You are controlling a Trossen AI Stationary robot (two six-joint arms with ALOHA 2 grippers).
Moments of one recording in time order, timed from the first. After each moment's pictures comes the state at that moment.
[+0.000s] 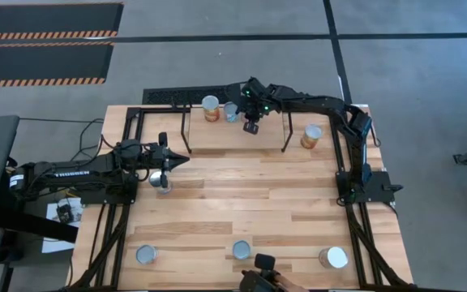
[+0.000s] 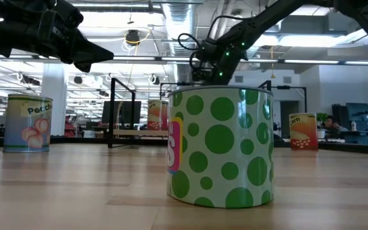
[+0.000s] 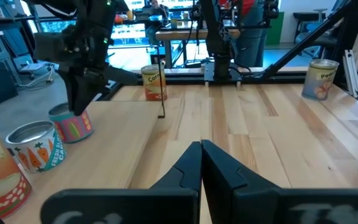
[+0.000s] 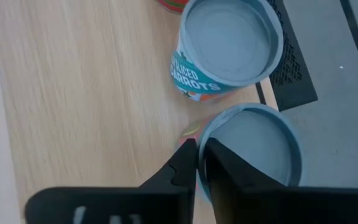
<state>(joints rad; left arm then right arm) 0.27 0.58 0.21 0.24 0.15 0.07 -0.59 1.99 1.59 -0.58 -0.02 -0.37</state>
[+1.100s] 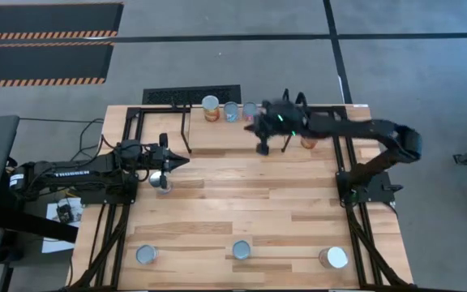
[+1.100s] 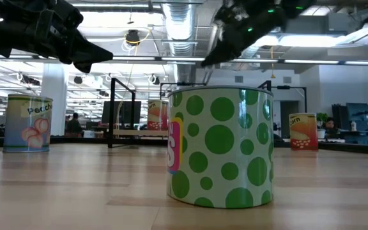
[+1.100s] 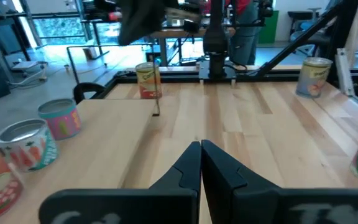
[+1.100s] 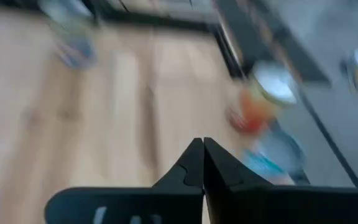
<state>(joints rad) 0.25 0.58 0.21 0.23 0.16 0.07 -0.32 1.45 1.06 -0.08 -0.05 -0.29</state>
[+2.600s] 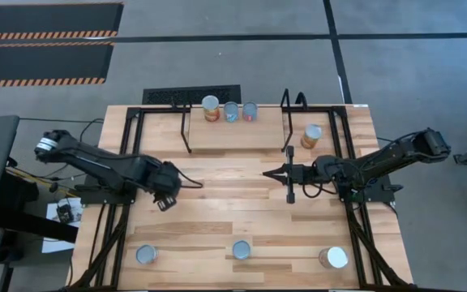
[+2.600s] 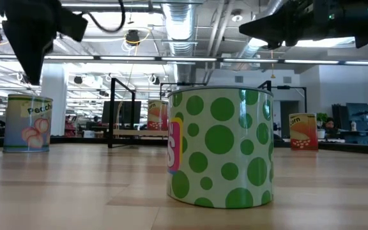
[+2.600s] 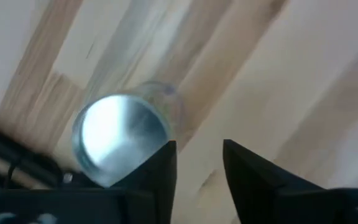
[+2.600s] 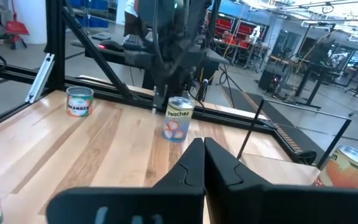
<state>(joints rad) -0.26 1.24 0.98 -1.26 -0.15 -0.86 0.14 1.11 0.38 0.72 0.18 -0.22</state>
